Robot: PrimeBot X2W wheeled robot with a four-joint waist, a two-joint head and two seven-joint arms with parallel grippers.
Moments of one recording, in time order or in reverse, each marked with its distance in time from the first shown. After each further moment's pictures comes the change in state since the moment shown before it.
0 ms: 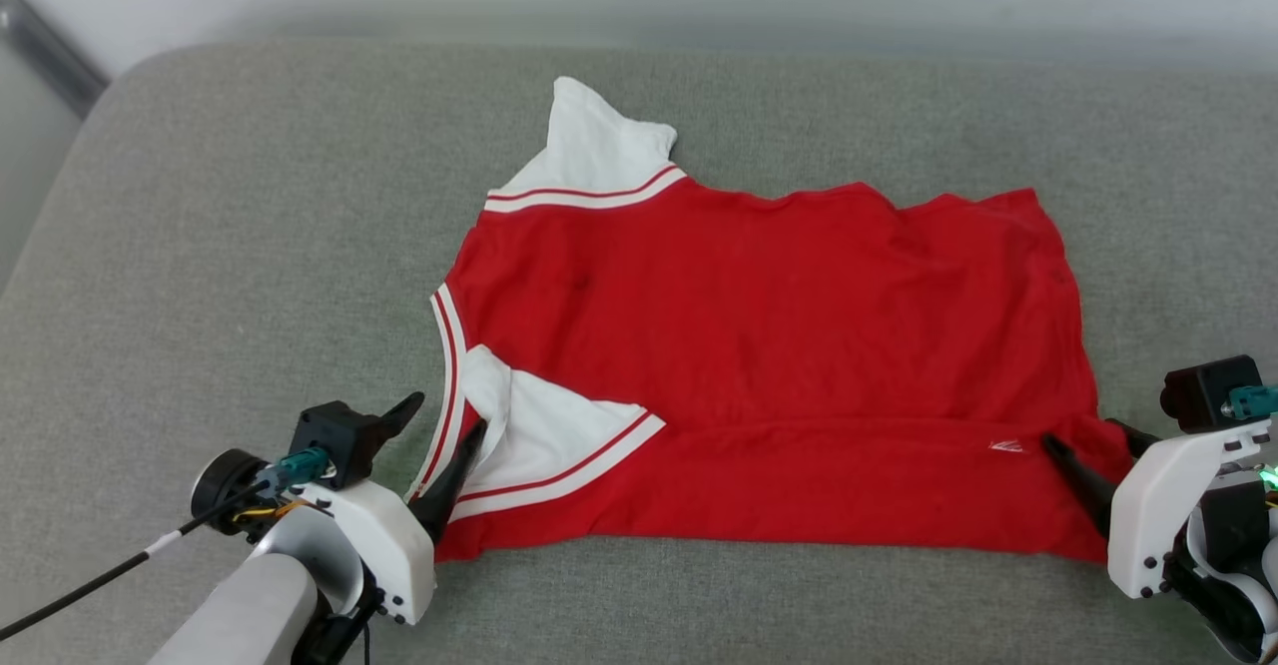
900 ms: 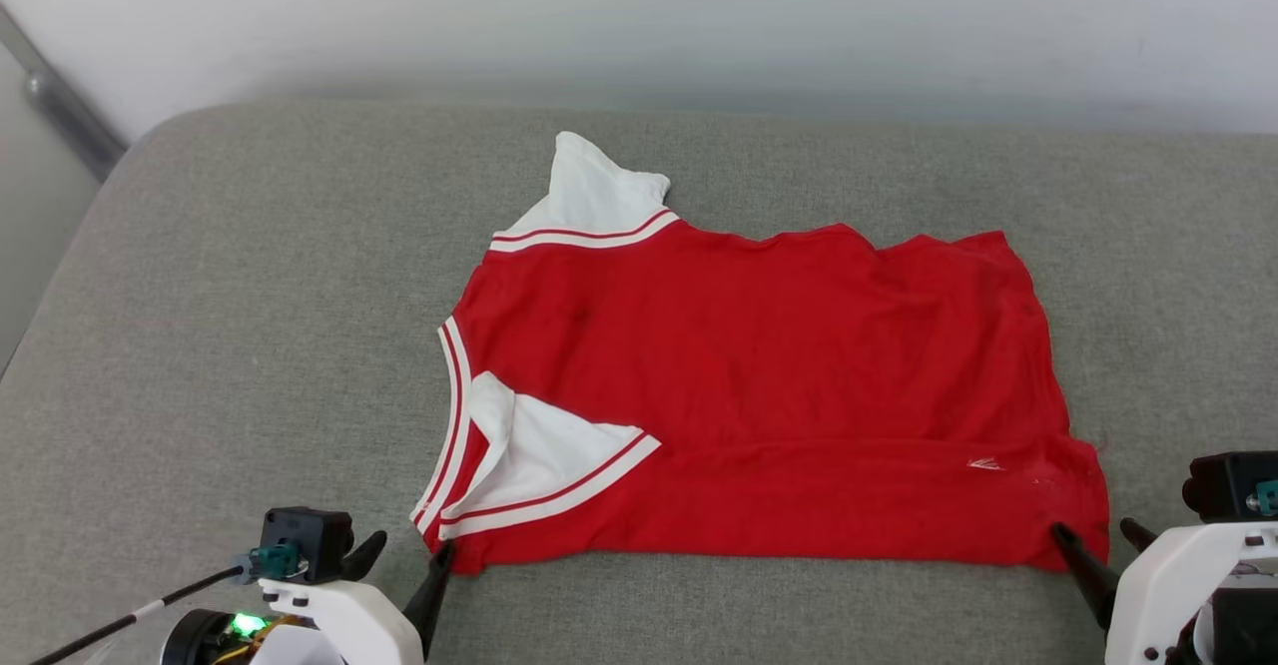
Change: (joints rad) left arm 0.298 0.079 0.068 -0.339 -0.167 0.272 0.264; right arm 0.296 0.256 -0.366 -0.328 -0.193 0.000 0.269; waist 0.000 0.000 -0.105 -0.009
